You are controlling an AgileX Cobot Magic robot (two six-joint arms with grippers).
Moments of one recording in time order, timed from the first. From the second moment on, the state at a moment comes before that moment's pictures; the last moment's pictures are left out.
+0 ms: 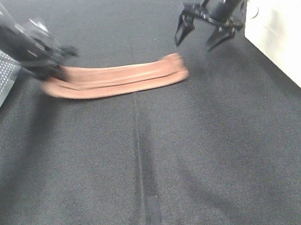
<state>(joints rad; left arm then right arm) -0.10 2.45 -2.06 -0.30 0.87 -0.03 0.13 2.51 -2.34 0.46 1.17 -0.17</state>
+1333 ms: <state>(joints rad) -0.33 2.59 -2.27 -0.74 0.70 -0.17 0.13 2.50 -2.34 0.46 1.22 -0.16</state>
